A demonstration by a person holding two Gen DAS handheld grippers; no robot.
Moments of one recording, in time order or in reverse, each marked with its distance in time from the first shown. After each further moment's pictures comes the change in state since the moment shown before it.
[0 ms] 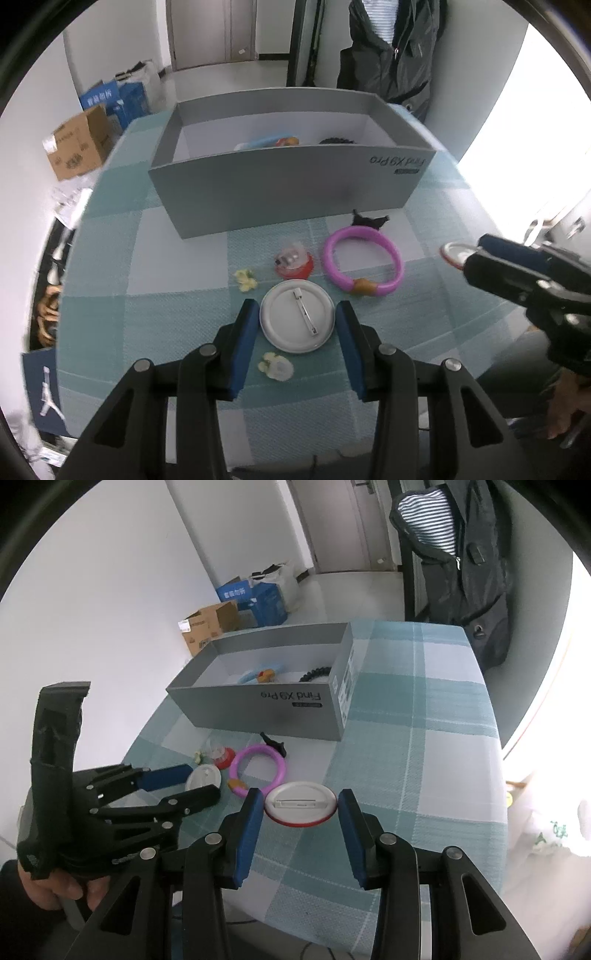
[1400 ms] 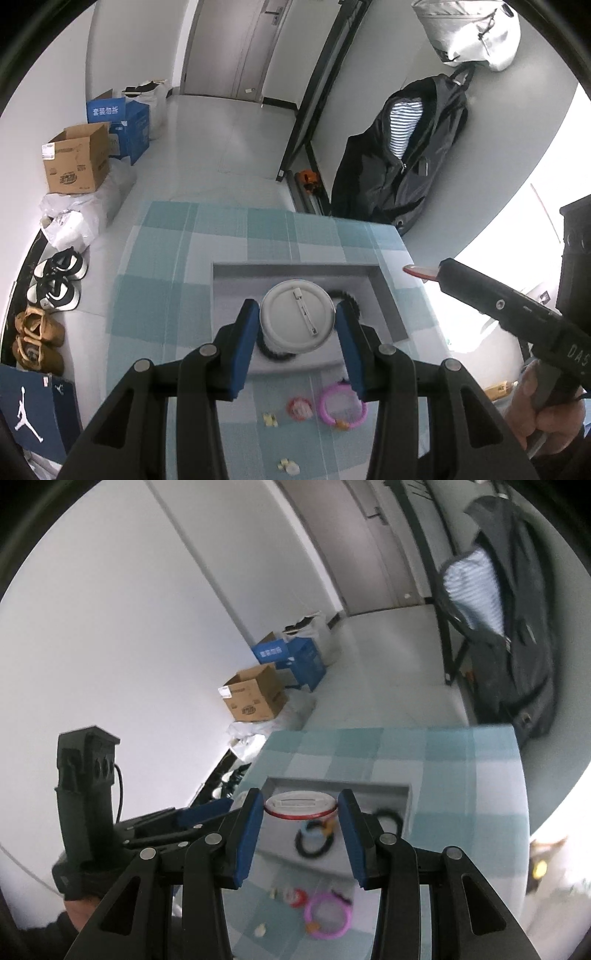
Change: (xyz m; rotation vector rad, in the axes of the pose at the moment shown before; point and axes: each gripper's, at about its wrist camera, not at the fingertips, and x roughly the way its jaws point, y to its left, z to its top) left arm -0.037 0.042 0.091 -0.137 -0.180 -0.137; right arm -0.013 0.017 0.131 0.042 -0.160 0.189
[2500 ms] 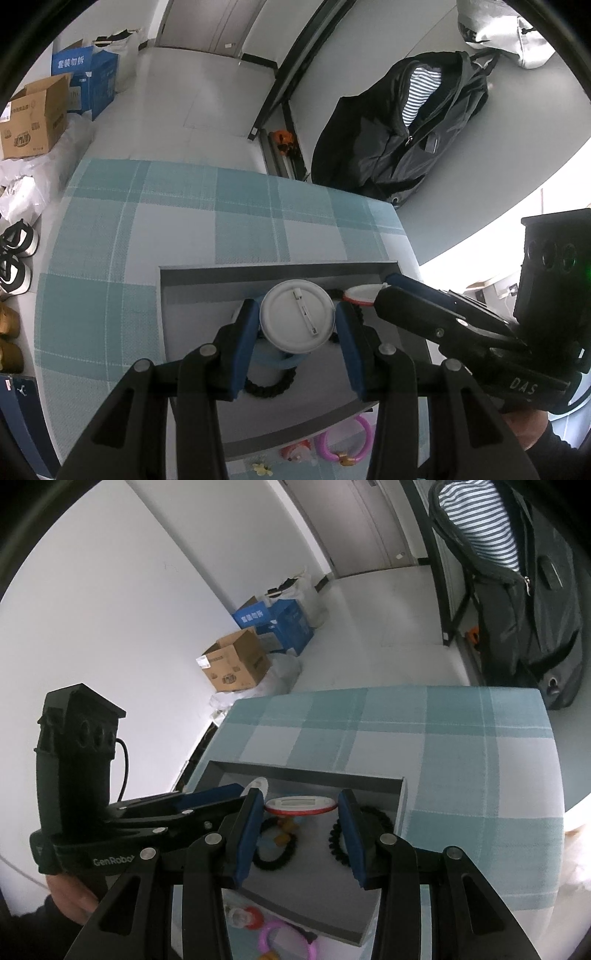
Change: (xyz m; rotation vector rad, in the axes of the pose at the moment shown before) left arm 0.067 0.021 0.008 -0.056 0.165 -0.156; right arm 0.078 -0.047 -0.009 0.057 0.137 -0.013
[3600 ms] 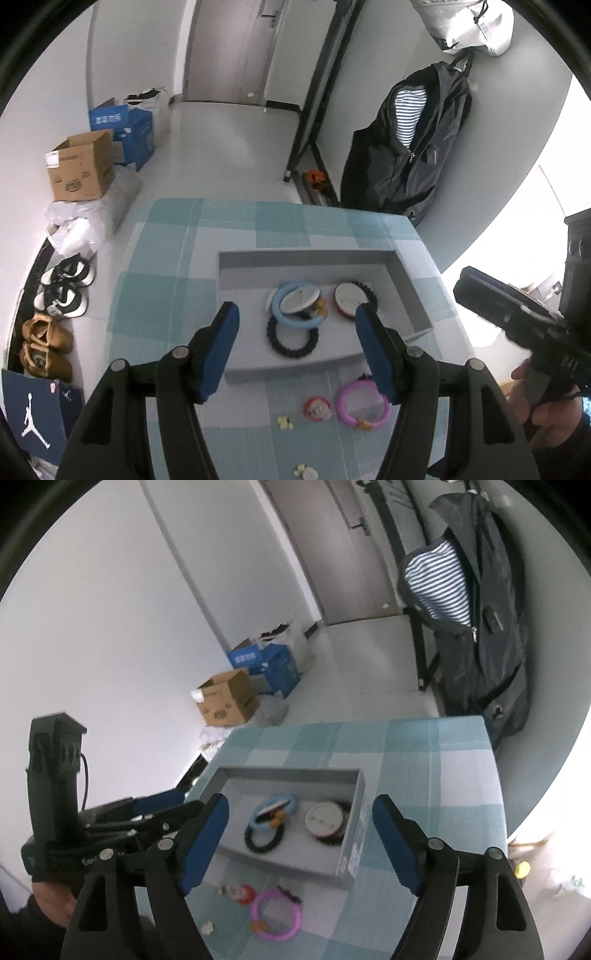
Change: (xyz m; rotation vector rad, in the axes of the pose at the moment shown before) left arm -0.047 -0.030 -0.043 0.088 -0.189 0.226; right arm -0.071 0.011 -0.037 -0.062 -0.180 -0.086
